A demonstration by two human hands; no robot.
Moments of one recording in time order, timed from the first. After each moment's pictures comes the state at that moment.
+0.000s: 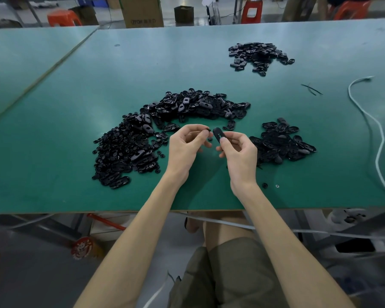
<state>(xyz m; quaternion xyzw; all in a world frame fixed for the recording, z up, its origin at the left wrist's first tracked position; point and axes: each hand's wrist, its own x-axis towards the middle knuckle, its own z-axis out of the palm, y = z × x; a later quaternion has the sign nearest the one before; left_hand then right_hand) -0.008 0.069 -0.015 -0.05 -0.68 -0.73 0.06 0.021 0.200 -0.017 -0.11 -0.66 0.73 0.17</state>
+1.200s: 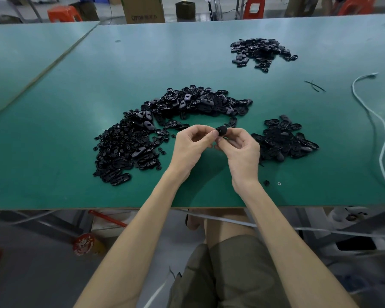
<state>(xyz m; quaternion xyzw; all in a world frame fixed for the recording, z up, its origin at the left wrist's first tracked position) -0.011 0.071 -0.017 -0.08 -0.70 -0.71 0.04 0.020 0.202 -0.020 -0.06 -0.63 0.76 0.15</state>
